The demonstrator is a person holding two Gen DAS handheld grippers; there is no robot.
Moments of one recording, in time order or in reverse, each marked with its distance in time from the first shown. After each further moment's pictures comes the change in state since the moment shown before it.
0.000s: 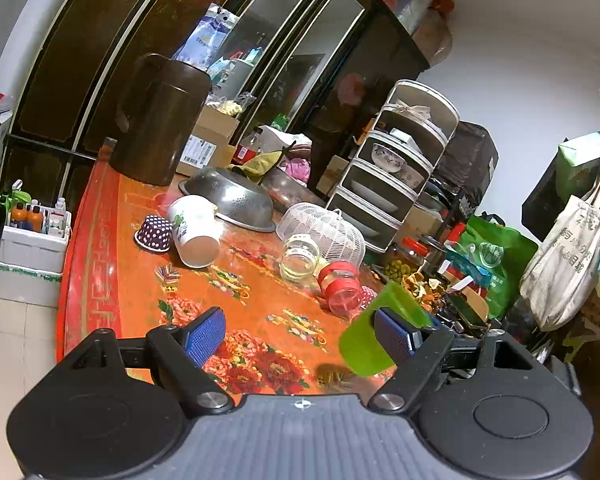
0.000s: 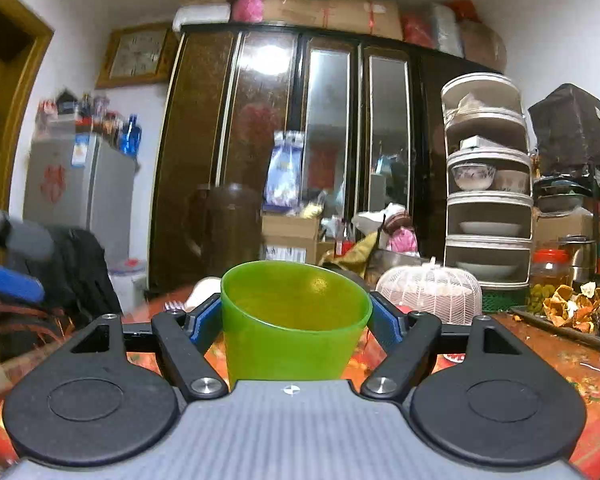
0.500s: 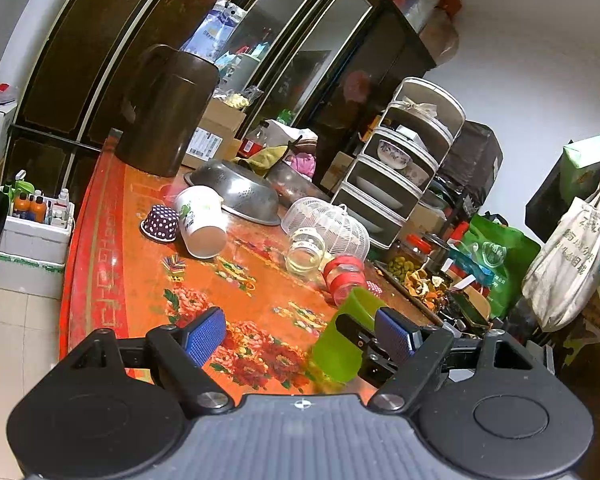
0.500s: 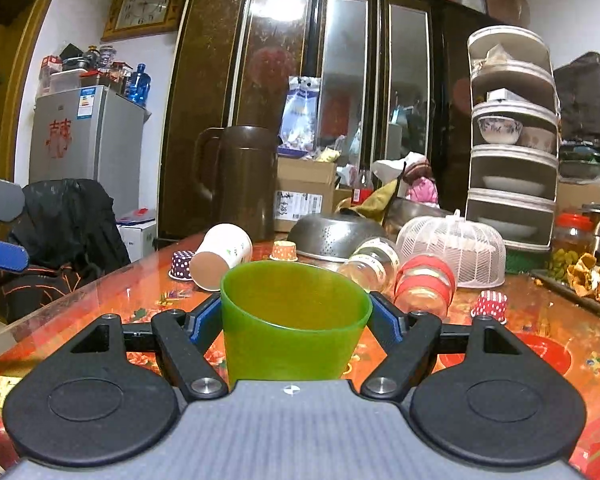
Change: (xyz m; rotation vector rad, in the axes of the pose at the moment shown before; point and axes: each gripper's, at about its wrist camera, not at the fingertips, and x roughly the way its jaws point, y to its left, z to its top) left arm 0.001 0.007 -0.004 -0.016 0.014 0.004; right arm 0.013 0.014 -0.010 -0.032 0.143 0.030
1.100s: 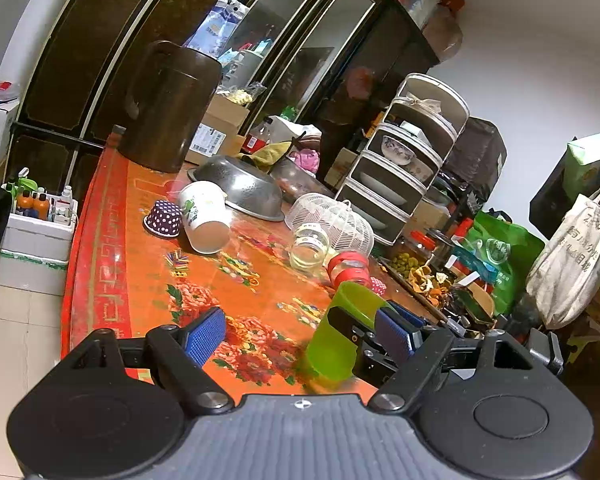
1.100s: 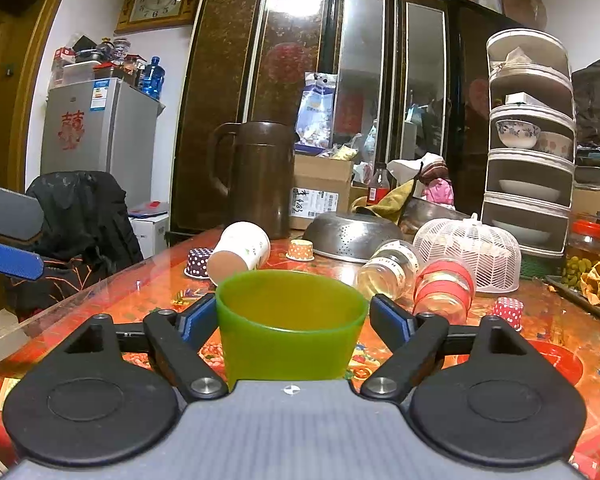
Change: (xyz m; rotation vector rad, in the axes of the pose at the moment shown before) left arm 0.002 0.002 -0.001 -0.001 0.009 0.011; right arm 0.003 0.007 0.008 -0.013 0.014 0.042
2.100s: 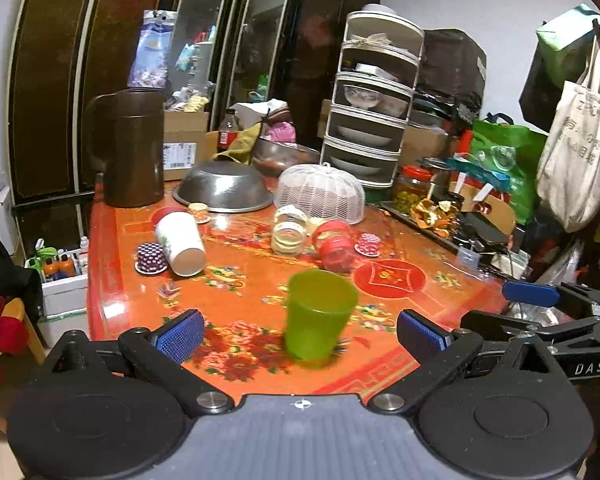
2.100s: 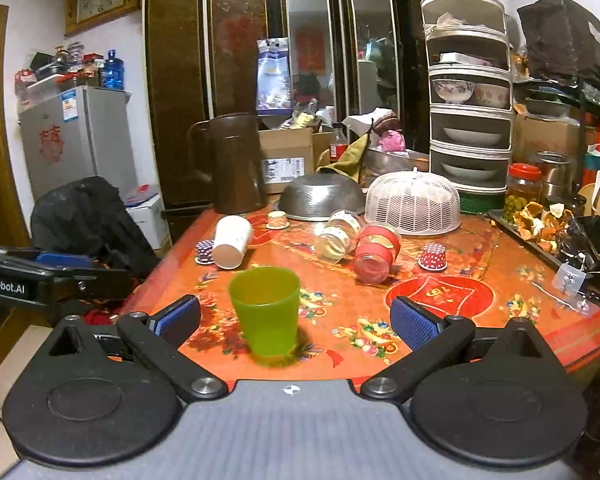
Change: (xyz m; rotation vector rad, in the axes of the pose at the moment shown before) left arm -0.023 -0.109 0.032 0.324 0.159 0.140; right arm -0.128 -0.040 0.075 0.191 0.216 -0.026
